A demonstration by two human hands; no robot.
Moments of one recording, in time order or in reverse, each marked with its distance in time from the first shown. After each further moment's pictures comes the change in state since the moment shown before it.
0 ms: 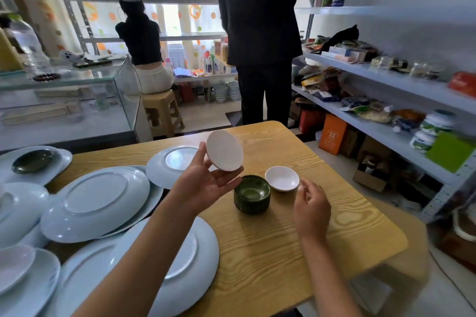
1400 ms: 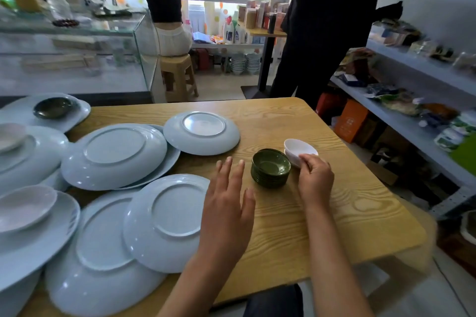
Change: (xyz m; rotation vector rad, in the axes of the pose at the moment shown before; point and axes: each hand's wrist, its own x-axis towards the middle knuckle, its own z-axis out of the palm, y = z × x) left_hand -0.069 -0.107 -0.030 1.427 0.444 0.790; right_hand 0.013 0.003 0.035 -0.086 -0.170 -0.120
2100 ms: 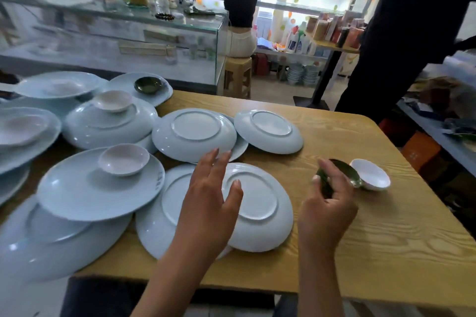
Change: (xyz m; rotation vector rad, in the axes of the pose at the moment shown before) left_hand -0.036 -0.049 -0.123 0.011 0.158 -0.212; right_hand -0.129 -0.159 -0.005 0.446 0.059 -0.003
